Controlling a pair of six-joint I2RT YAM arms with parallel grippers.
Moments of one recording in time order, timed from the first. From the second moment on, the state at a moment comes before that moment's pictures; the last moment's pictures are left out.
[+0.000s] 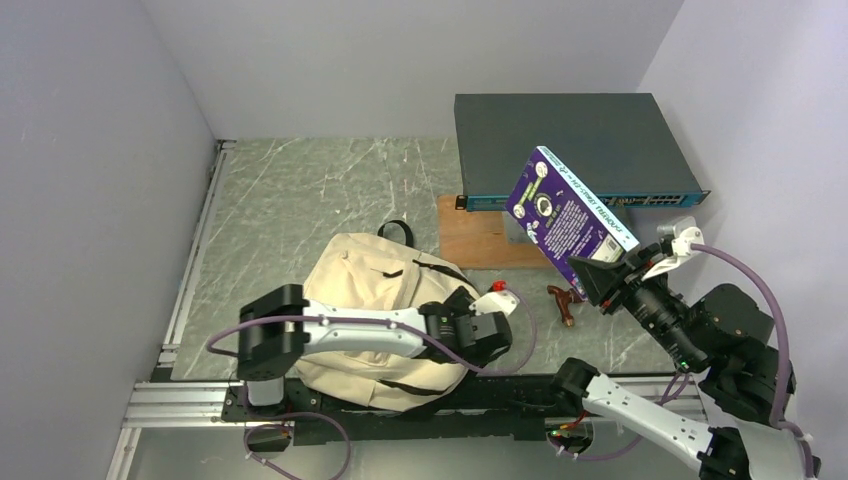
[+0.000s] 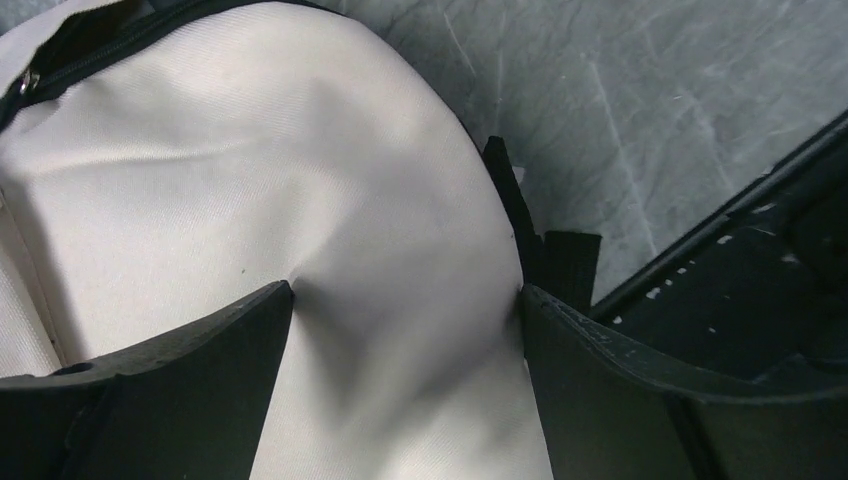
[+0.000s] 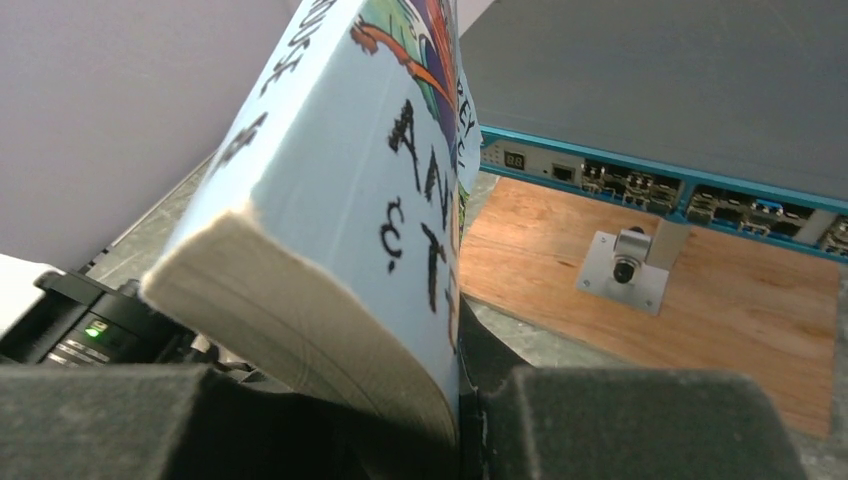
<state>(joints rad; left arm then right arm) -1.43 1.76 1.30 -0.54 -0.51 -0.48 0.88 0.46 1.29 -0.87 0.34 0.21</state>
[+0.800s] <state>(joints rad) -1.25 1.31 1.02 -0.50 -0.45 -0.53 0.88 0.41 1.28 -1.12 0.39 0.31</state>
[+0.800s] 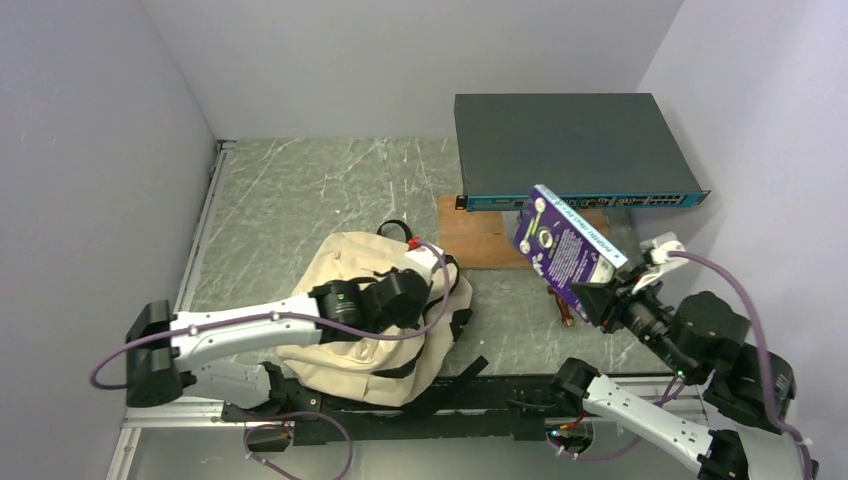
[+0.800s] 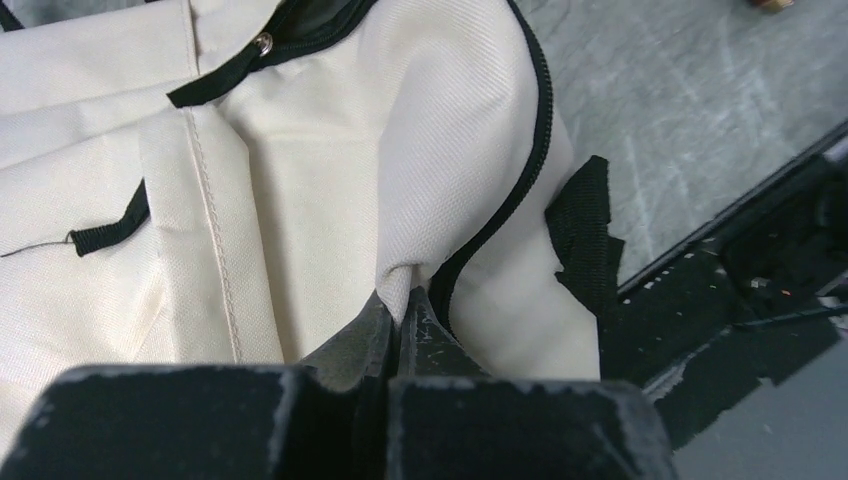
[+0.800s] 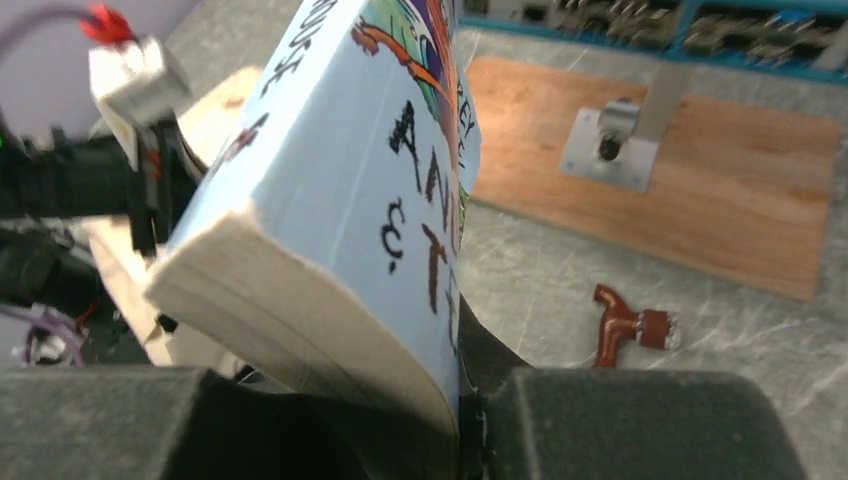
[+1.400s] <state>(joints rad) -0.99 0.85 0.65 -0.16 0.09 -0.47 0.88 0.44 0.89 -1.00 -0.31 0.56</state>
